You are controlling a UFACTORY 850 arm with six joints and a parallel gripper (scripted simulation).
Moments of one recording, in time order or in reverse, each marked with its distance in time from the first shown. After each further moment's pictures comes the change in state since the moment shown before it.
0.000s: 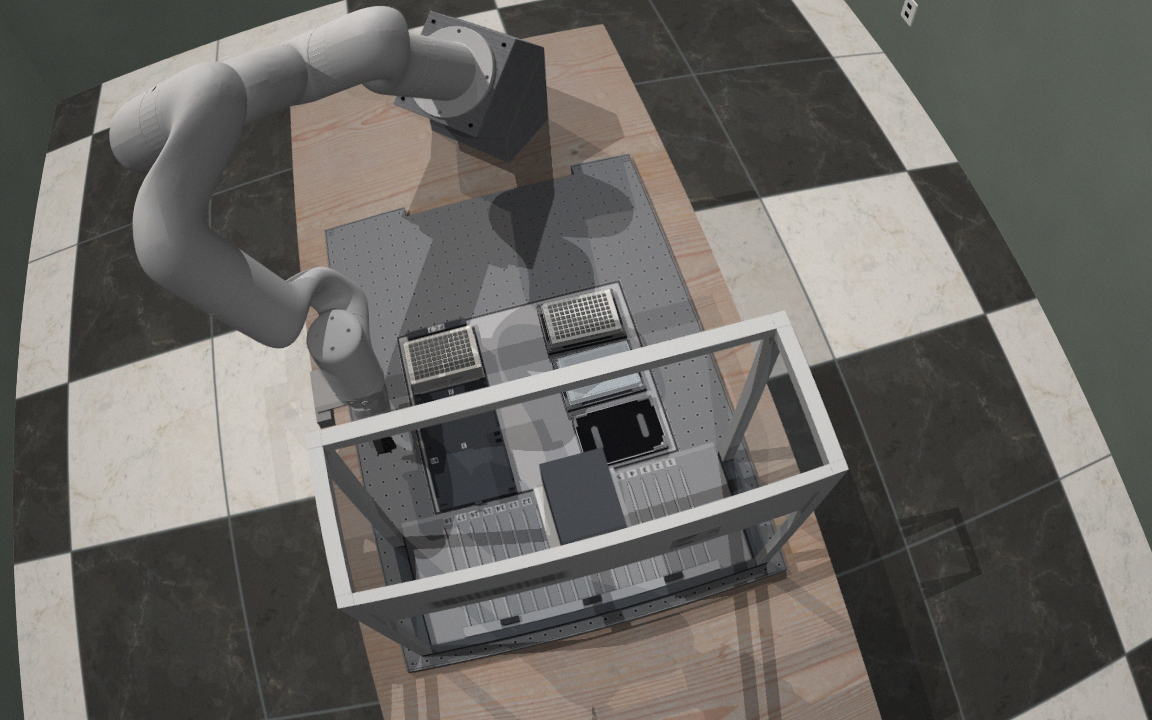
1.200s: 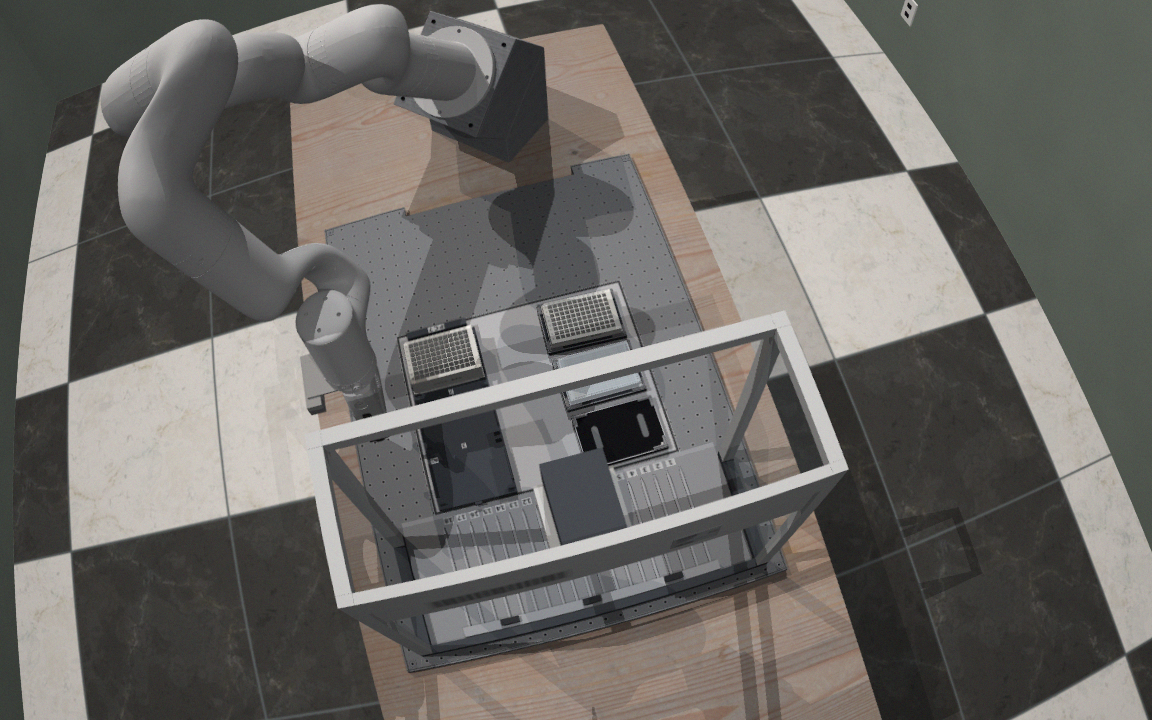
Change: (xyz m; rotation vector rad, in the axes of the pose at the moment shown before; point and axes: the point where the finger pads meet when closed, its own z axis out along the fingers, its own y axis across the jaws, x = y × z) arm 0.000 0.000 -0.053 0.000 0.000 0.000
